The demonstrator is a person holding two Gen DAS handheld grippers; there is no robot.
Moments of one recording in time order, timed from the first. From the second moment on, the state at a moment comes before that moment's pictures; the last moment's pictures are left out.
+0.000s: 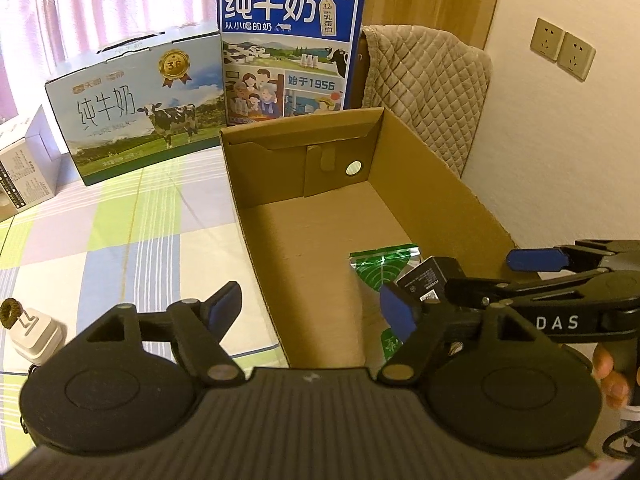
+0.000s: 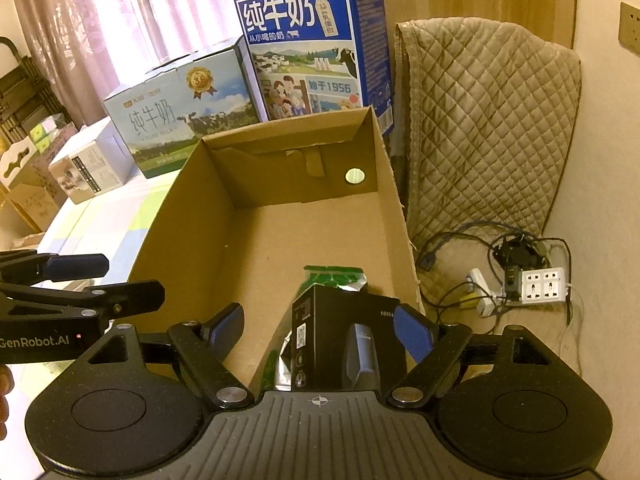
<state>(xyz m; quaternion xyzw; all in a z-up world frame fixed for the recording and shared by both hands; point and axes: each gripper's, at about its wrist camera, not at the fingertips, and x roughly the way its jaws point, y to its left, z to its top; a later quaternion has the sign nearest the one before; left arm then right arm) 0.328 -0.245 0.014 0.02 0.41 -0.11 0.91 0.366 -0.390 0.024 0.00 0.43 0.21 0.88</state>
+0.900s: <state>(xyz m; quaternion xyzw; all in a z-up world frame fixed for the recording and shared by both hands) 0.265 -0.206 0.040 0.02 0.35 -0.17 0.92 0.288 -0.387 0.051 0.05 0.40 0.18 0.90</state>
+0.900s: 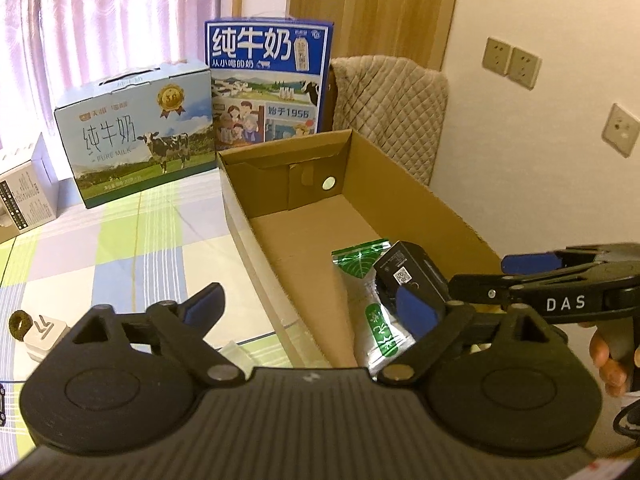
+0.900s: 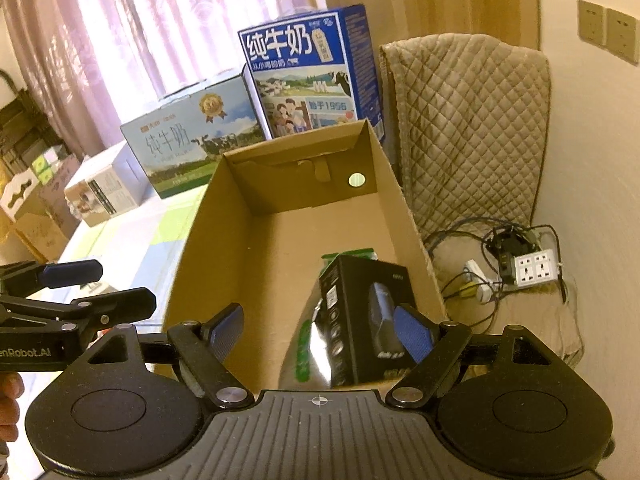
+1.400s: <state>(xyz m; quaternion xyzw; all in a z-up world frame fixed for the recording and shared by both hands) 0.211 -0.085 0.055 0.00 0.32 -0.18 0.93 0.218 -0.312 0.054 0.11 0.40 0.17 0.89</state>
